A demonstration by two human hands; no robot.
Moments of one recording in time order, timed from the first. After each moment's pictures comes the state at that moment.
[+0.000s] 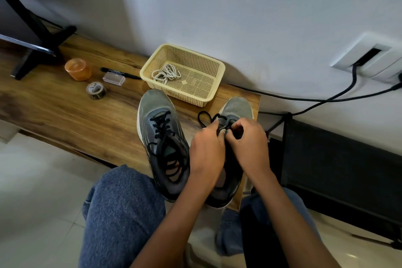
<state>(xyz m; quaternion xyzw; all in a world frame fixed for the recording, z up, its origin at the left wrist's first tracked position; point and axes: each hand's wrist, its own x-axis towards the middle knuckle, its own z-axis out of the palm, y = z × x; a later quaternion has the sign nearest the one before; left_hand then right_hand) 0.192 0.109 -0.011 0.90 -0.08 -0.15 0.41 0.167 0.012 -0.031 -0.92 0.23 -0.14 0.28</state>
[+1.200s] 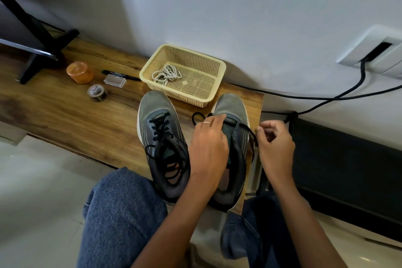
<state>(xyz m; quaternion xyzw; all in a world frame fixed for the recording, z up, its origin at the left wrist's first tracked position) 0.192 0.101 -0.025 0.93 -0.17 0.01 0.33 0.147 -0.021 -0.033 -0.81 0.34 -0.23 0.42</state>
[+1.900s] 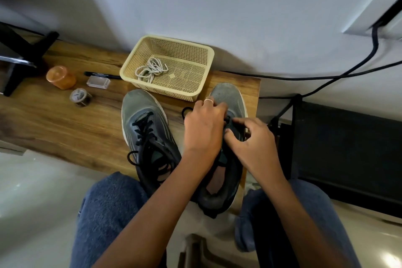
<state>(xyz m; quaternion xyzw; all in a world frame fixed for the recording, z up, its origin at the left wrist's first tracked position) 0.228 0.071 -0.026 0.95 -0.28 0.00 0.10 0.151 -0.013 -0.040 -0.86 0.26 -0.10 0.42</state>
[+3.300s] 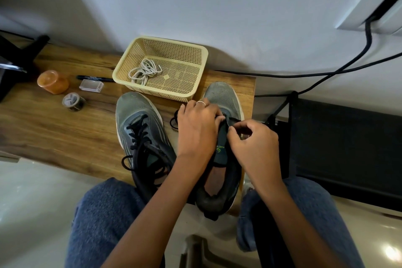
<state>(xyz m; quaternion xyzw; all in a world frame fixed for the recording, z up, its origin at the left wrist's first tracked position) 0.231 0.074 -0.034 0.93 -0.28 0.03 0.22 0.147 -0.009 -0.036 -0.84 0.32 -0.16 0.41</state>
